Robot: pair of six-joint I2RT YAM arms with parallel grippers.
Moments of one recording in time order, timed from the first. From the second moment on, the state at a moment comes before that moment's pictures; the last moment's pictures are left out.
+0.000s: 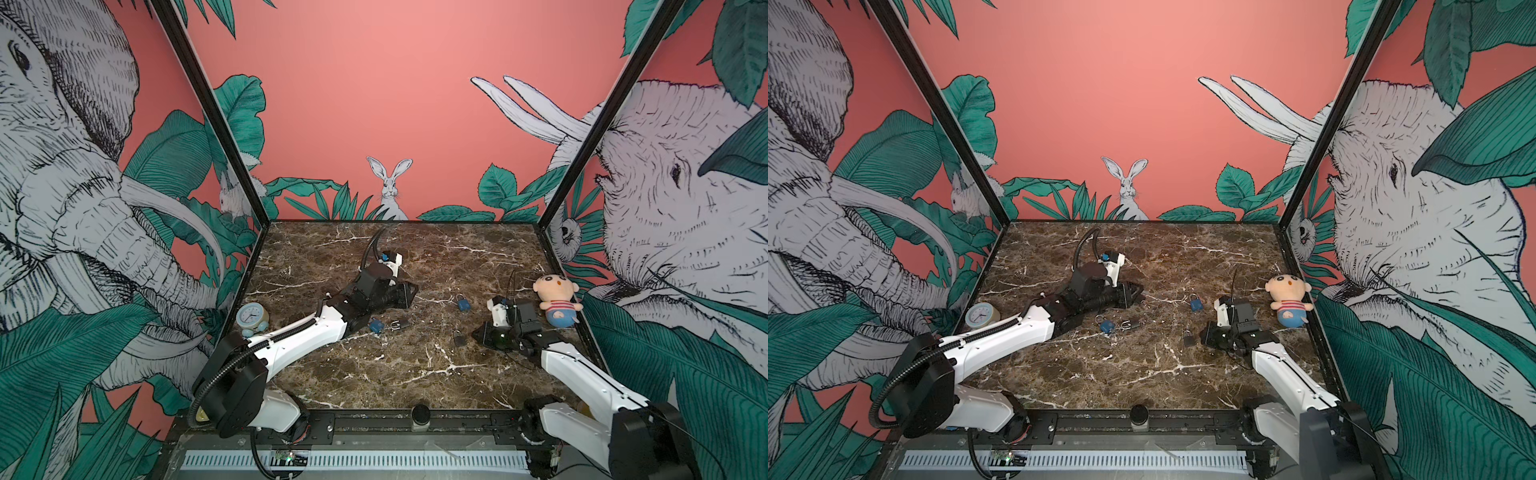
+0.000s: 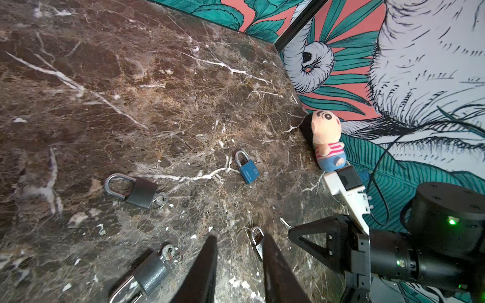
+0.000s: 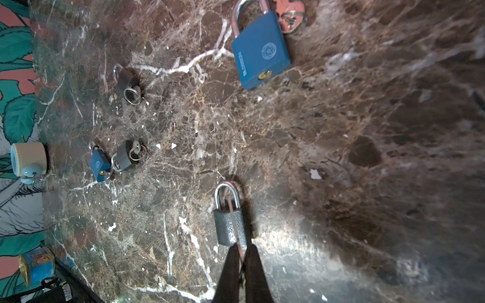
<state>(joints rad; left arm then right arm) -0.78 1.40 0.91 -0.01 0.13 -0.63 0.24 1.08 0.45 -0.34 -0.38 0.46</state>
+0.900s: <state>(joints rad) -0.77 1.40 0.88 -0.02 0.11 -0.63 0.29 1.22 0.44 -0.24 -0.31 0.48</state>
